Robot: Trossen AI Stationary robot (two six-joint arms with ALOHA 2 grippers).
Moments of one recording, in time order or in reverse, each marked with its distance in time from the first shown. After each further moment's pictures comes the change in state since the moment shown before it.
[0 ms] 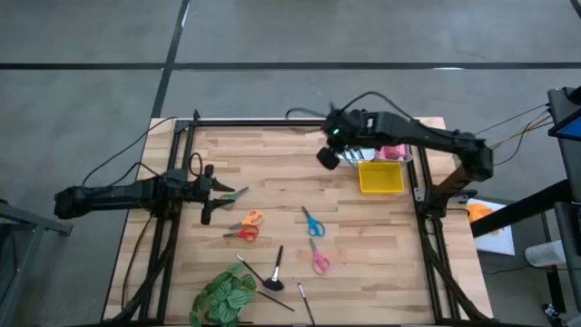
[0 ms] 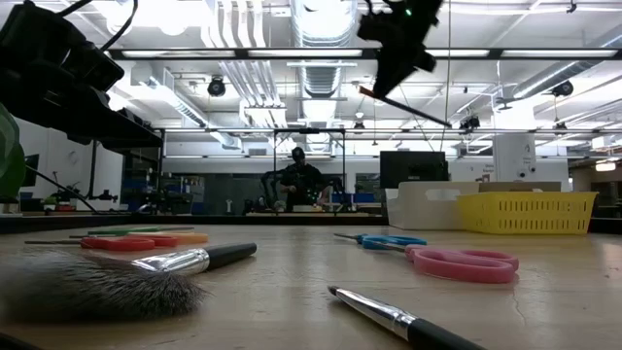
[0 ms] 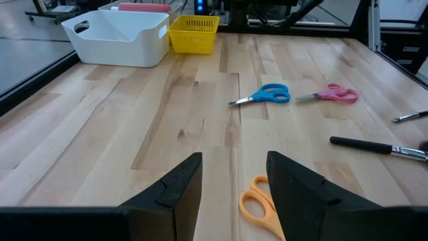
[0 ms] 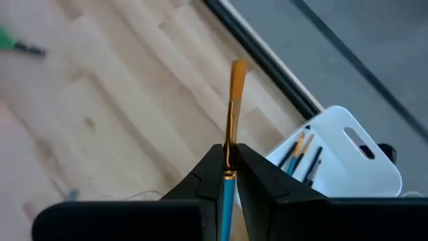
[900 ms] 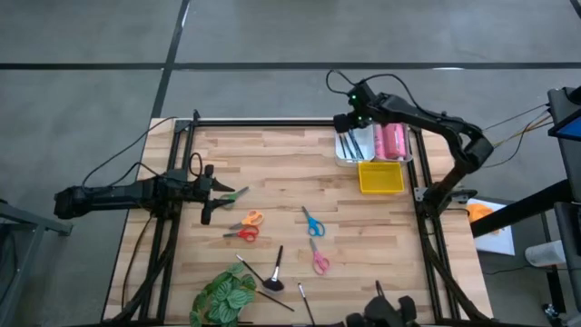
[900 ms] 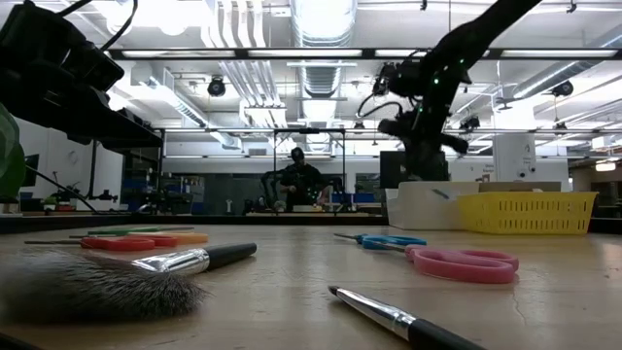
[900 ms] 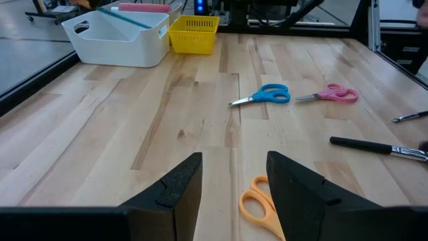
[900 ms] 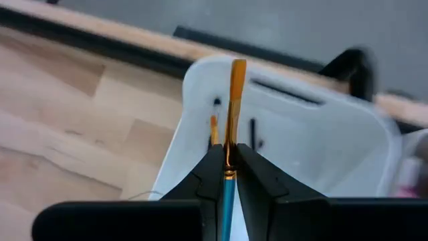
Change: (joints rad) left arm 0.000 0.000 0.000 0.000 0.000 0.000; right arm -0.493 0.099 -0.307 0.337 -0.215 0.177
